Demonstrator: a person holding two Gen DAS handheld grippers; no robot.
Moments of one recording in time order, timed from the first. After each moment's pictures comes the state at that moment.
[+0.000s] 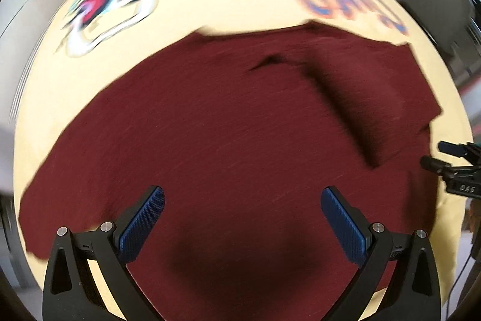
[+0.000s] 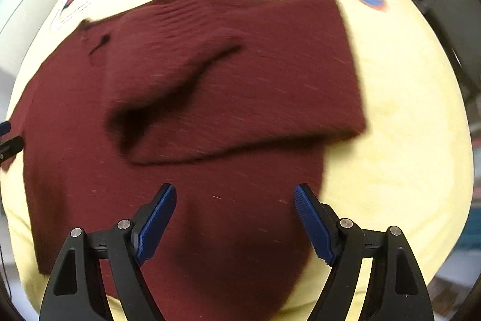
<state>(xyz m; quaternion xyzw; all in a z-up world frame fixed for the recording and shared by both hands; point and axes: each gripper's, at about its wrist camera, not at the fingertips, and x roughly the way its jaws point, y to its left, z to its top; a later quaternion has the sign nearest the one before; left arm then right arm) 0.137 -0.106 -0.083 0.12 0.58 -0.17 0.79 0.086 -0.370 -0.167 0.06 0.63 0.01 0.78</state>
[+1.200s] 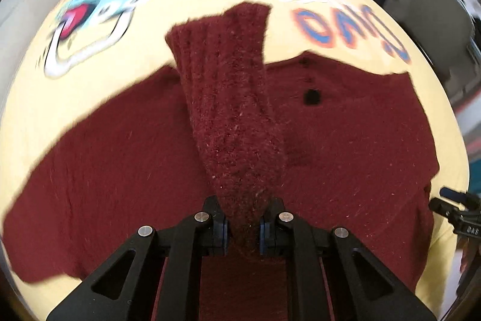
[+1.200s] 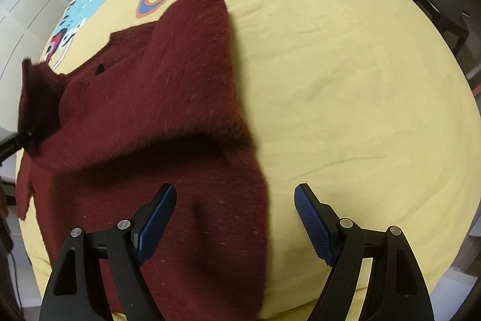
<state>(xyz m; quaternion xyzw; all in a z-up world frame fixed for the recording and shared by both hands) 0.209 -0.057 -0.147 0.05 0.57 -0.17 0.80 0.064 -0.429 -0.173 0.16 0.60 -0.03 0.79</state>
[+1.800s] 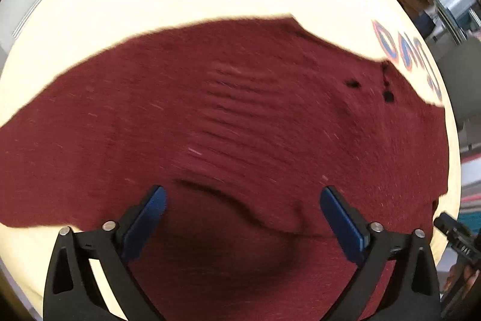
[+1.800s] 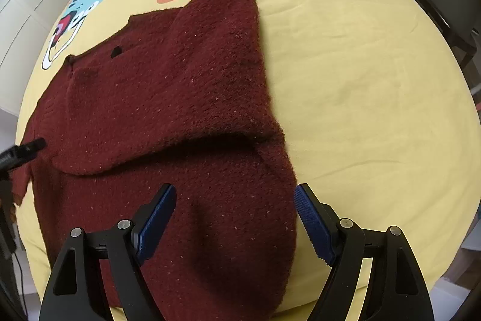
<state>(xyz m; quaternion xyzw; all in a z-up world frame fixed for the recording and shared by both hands) 0.210 0.035 -0.147 -0.04 0.62 -0.09 0.78 0.079 -0.401 -0.174 0.13 0.61 -0.01 0.78</state>
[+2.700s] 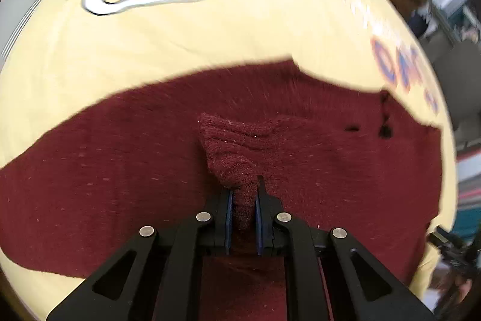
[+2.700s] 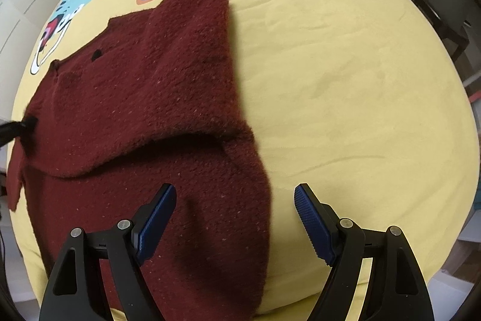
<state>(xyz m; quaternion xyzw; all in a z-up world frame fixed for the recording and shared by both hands) 0.248 0.030 -0.135 -0.05 0.60 -0.11 0.79 0.080 -0.420 -0.181 0.13 0.62 -0.04 0.78</state>
